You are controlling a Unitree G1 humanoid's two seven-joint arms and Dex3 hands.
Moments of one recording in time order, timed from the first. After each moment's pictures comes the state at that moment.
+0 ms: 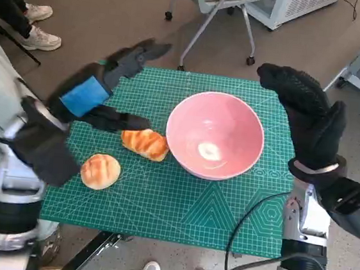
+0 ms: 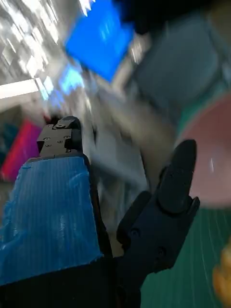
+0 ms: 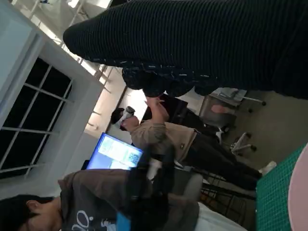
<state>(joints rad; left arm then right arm) -0.59 0.56 0.05 -0.08 0.33 0.03 -0.58 -0.60 -0.16 -0.15 0.33 0.36 -0.55 0.56</state>
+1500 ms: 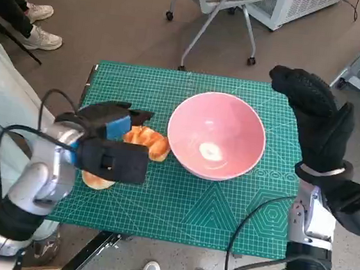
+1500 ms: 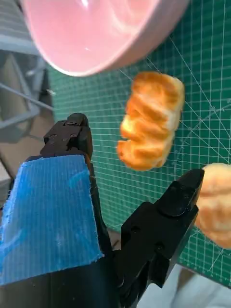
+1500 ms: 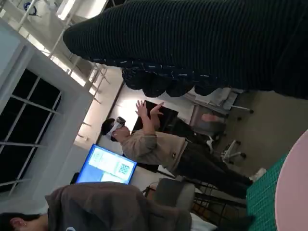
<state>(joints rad) -0.62 0.62 -0.39 0.03 0.75 0.31 -0.70 -0.58 -0.18 -0.18 0.37 0.35 -0.55 0.52</state>
